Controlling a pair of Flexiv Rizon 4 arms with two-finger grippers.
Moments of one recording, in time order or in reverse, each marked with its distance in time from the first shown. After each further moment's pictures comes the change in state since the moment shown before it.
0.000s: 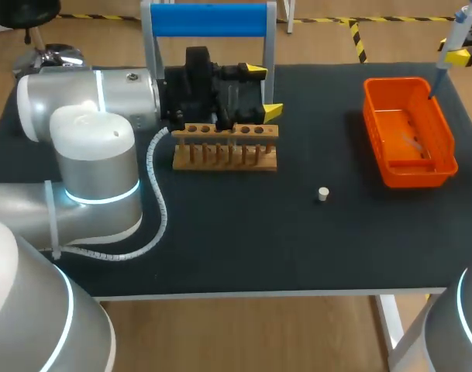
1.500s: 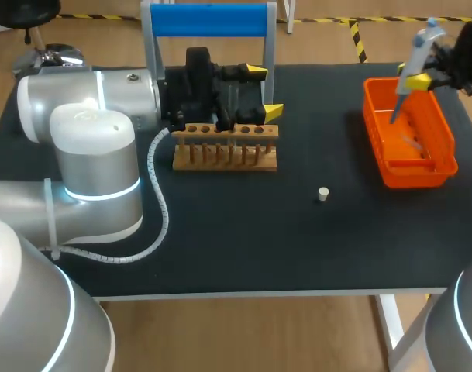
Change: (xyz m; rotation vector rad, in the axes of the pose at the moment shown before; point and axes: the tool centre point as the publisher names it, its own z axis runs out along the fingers) left arm 0.000 0.000 0.000 0.000 -0.001 0.000; right arm 0.054 0.000 0.113 0.000 0.093 0.015
